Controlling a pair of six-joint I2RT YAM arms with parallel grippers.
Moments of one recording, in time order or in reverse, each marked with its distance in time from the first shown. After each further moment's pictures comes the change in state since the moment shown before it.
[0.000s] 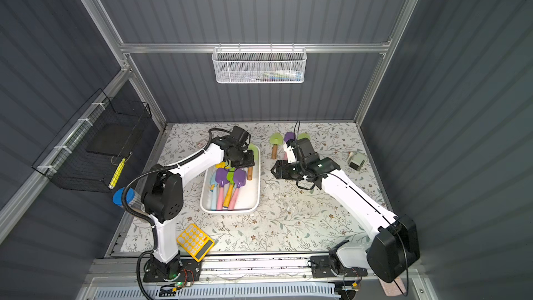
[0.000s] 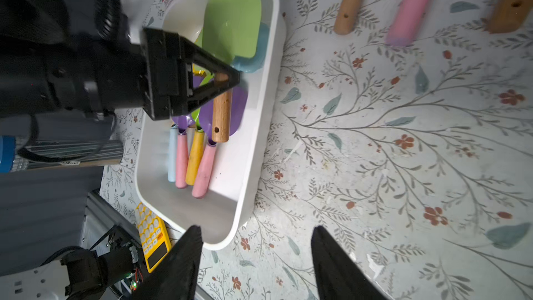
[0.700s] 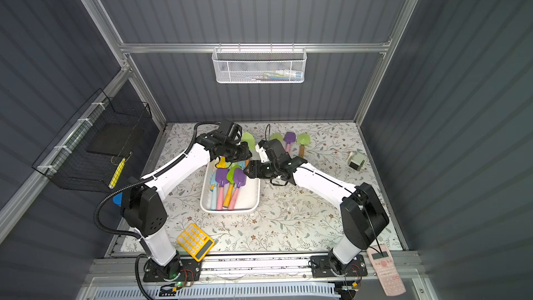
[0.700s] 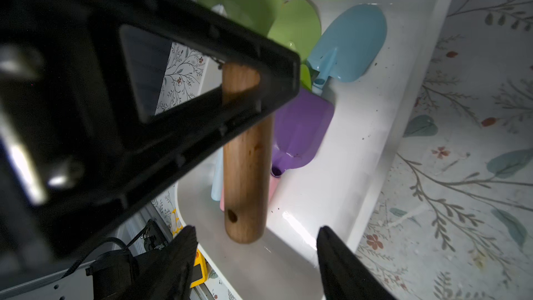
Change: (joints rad) left arm 0.002 -0.177 -0.046 -0.002 0.019 -0.059; right arm 0.155 0.301 0.089 0.301 -0.081 0.090
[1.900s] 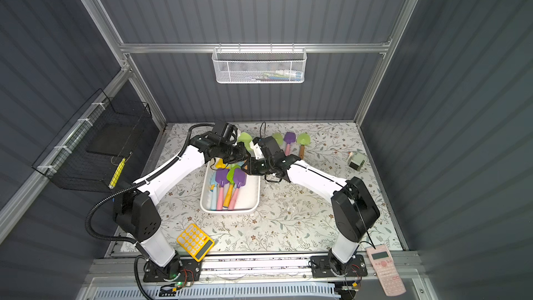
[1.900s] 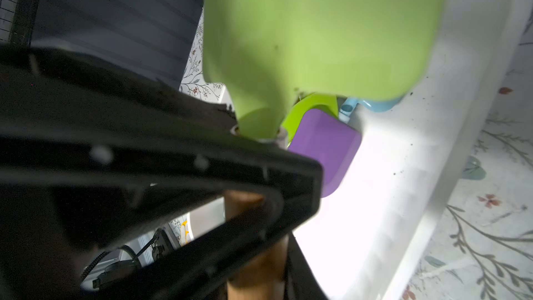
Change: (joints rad) left arm 0.027 -0.052 -0.047 0.014 0.075 -0.026; right arm 0.011 0.070 0.057 0.071 -0.024 0.002
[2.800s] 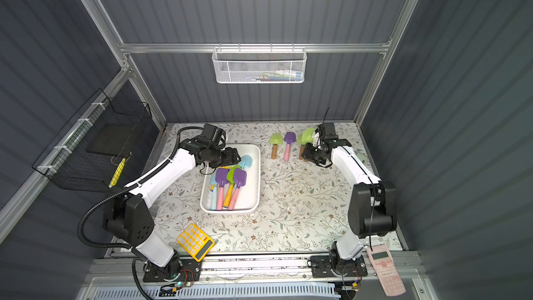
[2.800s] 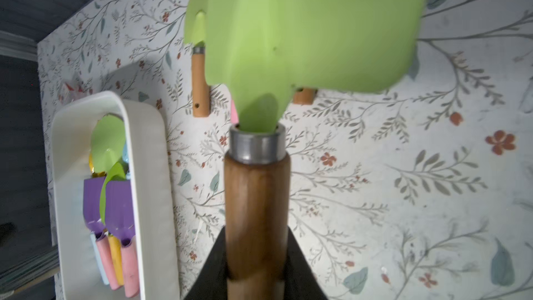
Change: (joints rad) left arm 0.090 -0.058 -0.127 -0.039 -0.102 0.161; right arm -0.613 -0.008 0.068 -0.417 0.071 -0.239
